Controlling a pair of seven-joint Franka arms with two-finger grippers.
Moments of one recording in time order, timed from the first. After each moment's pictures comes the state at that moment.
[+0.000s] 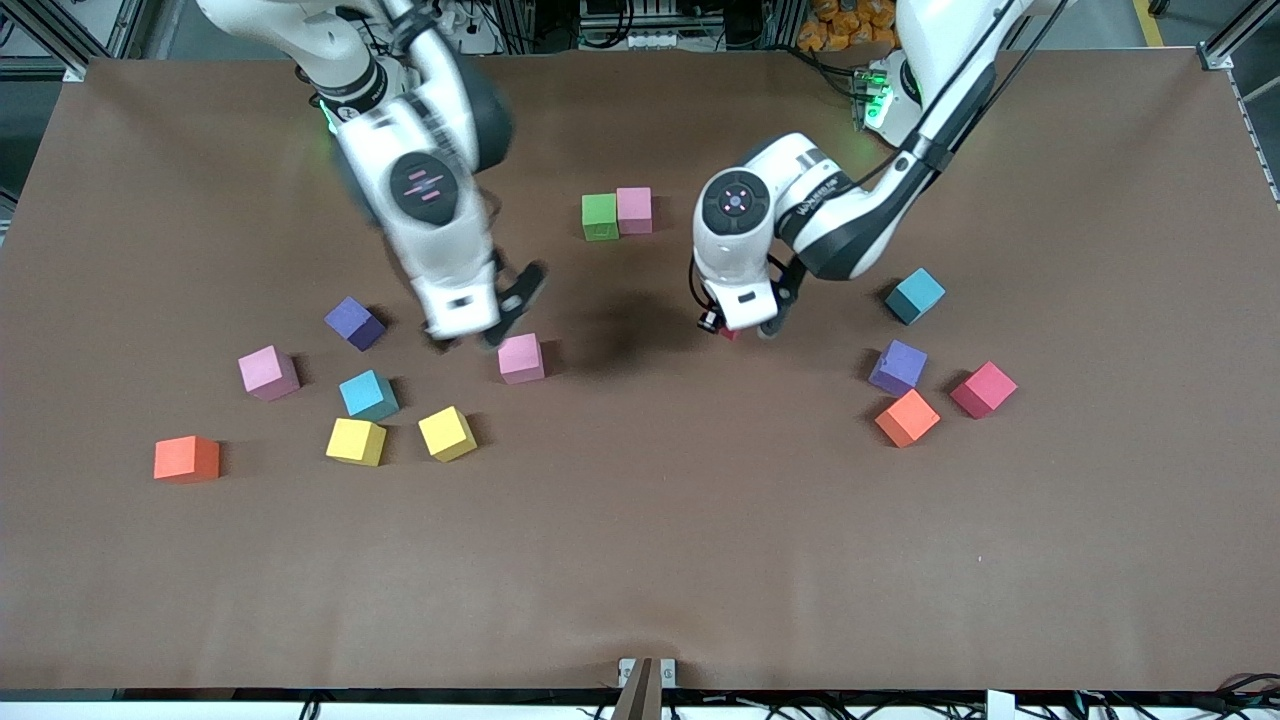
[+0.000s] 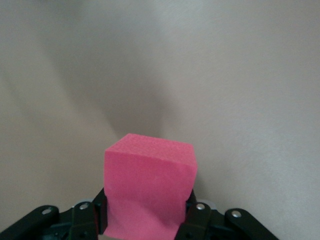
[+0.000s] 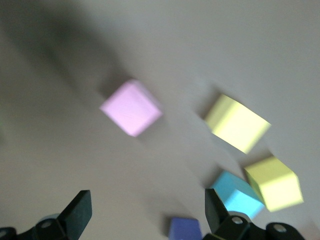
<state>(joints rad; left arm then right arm) -0.24 0.46 -0.57 -1.86 0.23 2.12 -2.10 0.41 0.25 0.07 -1.84 -0.11 1.96 -0.44</state>
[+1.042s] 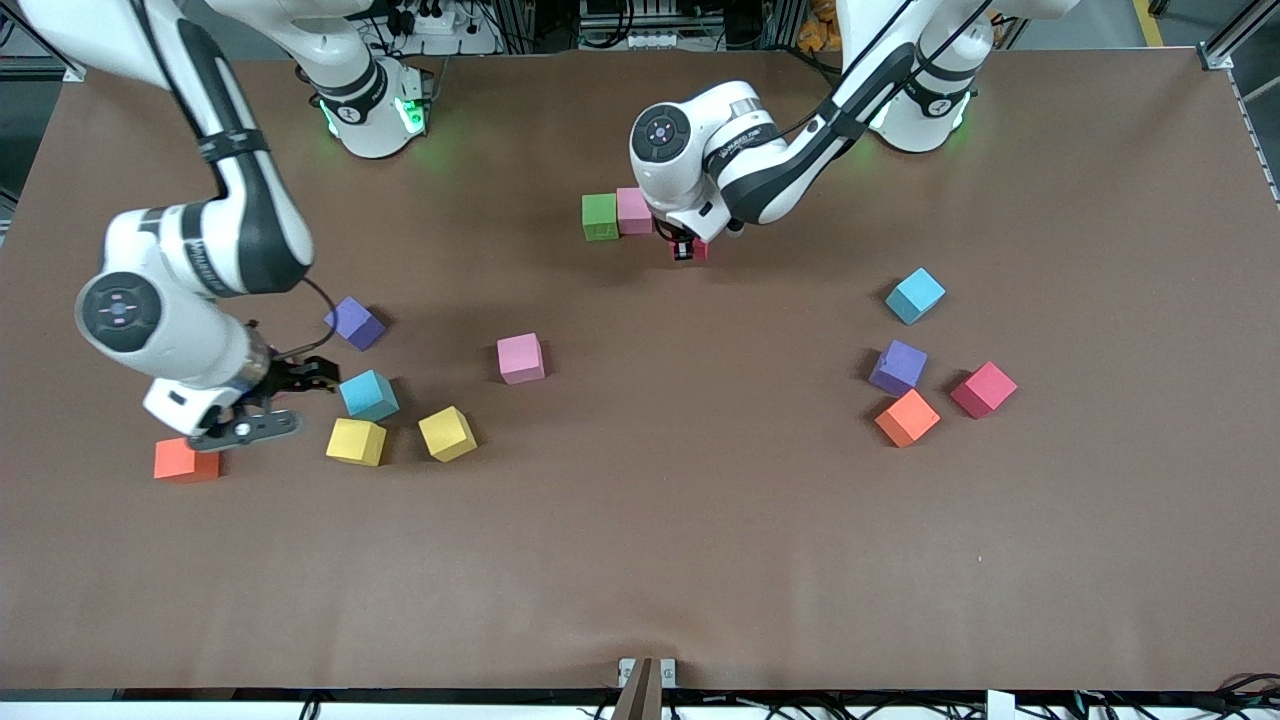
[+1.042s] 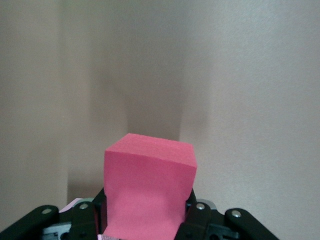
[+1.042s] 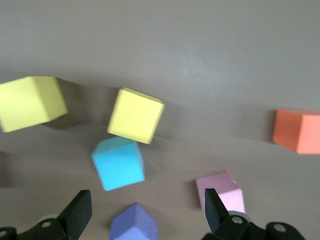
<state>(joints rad) -0.35 0.47 -0.66 -2.02 0.22 2.20 -2.75 0.01 0.30 0.06 -1.86 -0.12 2.08 -0.07</state>
